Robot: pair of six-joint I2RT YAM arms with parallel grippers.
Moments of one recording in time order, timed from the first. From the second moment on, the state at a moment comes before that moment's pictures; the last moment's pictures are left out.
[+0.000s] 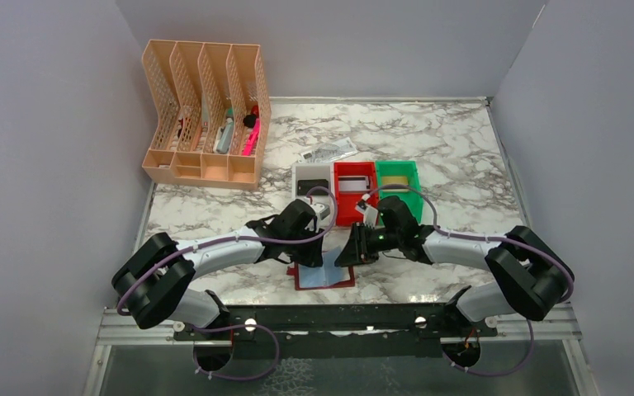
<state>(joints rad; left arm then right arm) -0.85 1.38 0.65 -0.20 0.23 -0.48 0.69 1.42 0.49 0.22 -0.66 0.81</state>
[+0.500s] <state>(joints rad) -0.85 1.36 0.64 -0.22 0.19 -0.48 0.73 1.42 0.53 0.15 -0.57 0.80</state>
